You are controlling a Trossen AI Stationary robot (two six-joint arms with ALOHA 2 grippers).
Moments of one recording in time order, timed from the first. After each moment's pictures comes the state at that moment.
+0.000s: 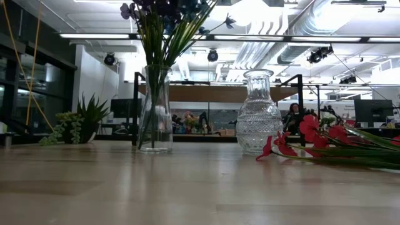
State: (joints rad) left arm -1.03 1.61 1.65 0.10 -1.57 0.15; right arm 0.08 1.82 1.51 -0.09 -0.31 -0.40
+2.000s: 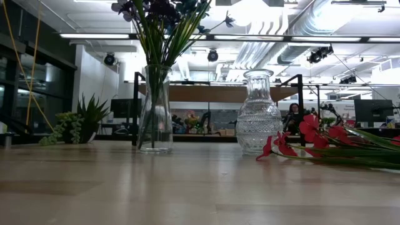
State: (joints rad) left arm -1.03 1.61 1.65 0.10 -1.57 0.15; right arm 0.08 1.82 1.58 -0.14 -0.31 -0.39
